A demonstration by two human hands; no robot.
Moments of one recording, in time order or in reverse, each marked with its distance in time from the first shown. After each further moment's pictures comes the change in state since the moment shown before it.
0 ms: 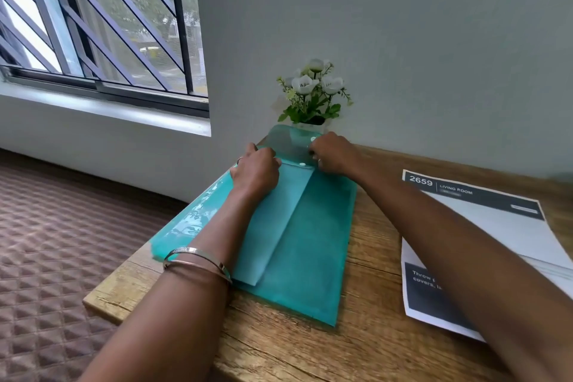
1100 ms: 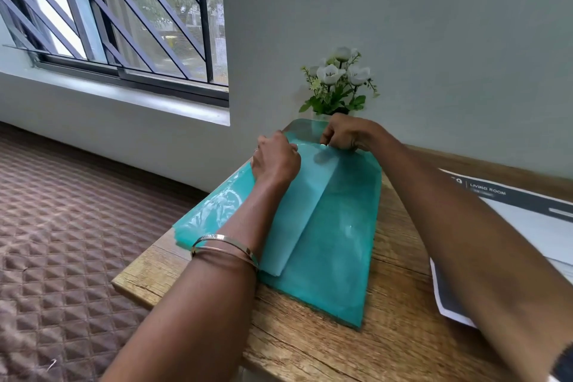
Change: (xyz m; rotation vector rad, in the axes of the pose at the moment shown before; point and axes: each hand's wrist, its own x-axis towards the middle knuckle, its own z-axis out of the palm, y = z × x) left_hand -0.002 0.004 -0.002 -0.100 0.161 -0.148; right_hand 0.028 -0.011 -0.027 0.595 -0.308 0.234
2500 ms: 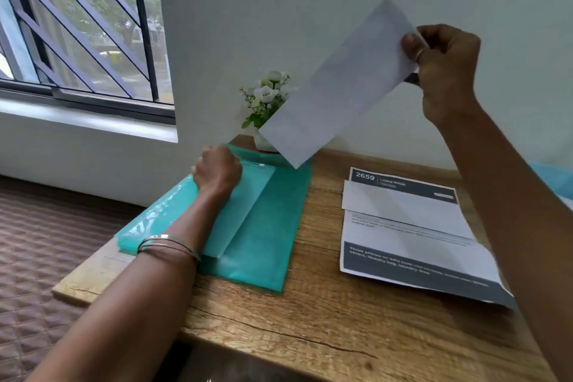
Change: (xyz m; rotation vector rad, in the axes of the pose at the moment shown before) left_hand -0.011 0.004 -0.004 0.130 0.106 0.059; right_hand -0.193 0.059 -0.131 0.799 1.066 -0.352
